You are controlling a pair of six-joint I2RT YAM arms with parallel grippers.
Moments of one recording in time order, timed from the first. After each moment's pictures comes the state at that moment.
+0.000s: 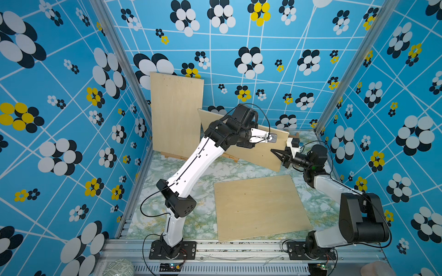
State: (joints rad) left arm -0.78 1.98 2.44 -1.11 0.00 1.15; right arm 0.00 1.50 0.77 0.71 -1.03 -0.07
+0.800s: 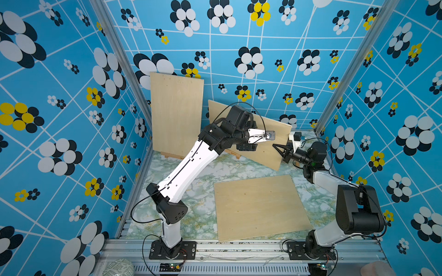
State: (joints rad) left arm -0.77 1.82 2.20 -0.95 0.08 0.98; right arm -0.02 1.58 0.82 0.77 -0.99 0.07
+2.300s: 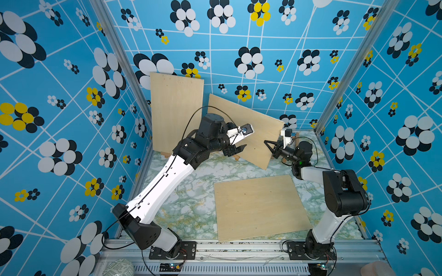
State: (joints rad) left arm -0.65 1.49 1.73 -0.65 0.21 0.67; right arm 0.10 1.81 0.90 0.98 -0.82 0.35
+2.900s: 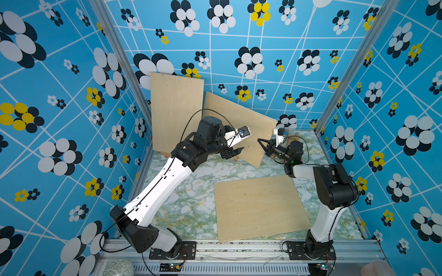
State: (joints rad) left arm -0.63 1.45 1.67 -0.65 0.21 0.65; right arm 0.17 1.92 0.98 1.05 -0.74 0.41
